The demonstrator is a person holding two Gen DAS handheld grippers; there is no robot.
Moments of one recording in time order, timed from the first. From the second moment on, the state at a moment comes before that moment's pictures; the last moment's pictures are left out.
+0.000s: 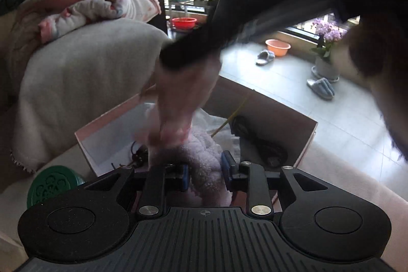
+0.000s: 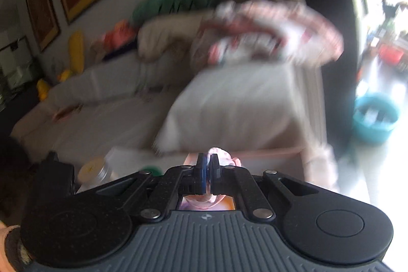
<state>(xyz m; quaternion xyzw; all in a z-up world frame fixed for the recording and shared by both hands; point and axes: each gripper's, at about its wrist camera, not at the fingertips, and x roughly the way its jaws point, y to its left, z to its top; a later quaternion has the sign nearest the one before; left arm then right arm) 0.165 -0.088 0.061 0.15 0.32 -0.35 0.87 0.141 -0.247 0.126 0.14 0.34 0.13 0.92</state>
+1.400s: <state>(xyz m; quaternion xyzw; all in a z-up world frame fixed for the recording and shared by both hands) 0.158 -0.080 0.071 0.15 0.38 -0.34 0.85 0.124 -0.259 0.076 0.05 0.37 0.03 0.93</state>
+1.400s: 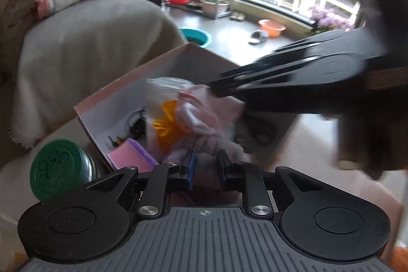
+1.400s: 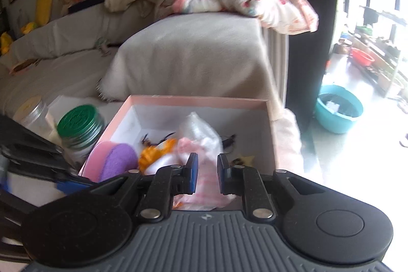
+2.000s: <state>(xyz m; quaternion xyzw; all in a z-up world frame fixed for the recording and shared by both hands) 0.101 0.011 0.107 0.03 0.31 -0.26 0.91 0.020 -0.240 0.089 0.07 0.31 -0.02 0.95</state>
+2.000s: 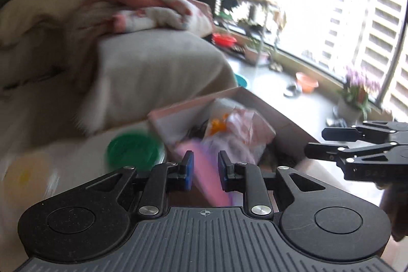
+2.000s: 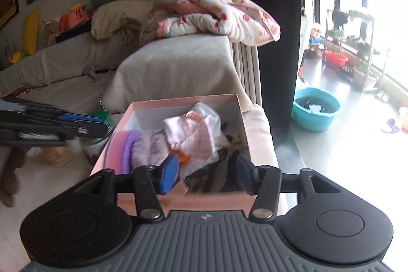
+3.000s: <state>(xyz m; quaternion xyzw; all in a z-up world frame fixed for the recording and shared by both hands) -0.002 0.003 0.002 0.02 0.32 -0.07 0.94 -0.026 -0.174 0.003 0.04 0.36 -0.05 0.93</state>
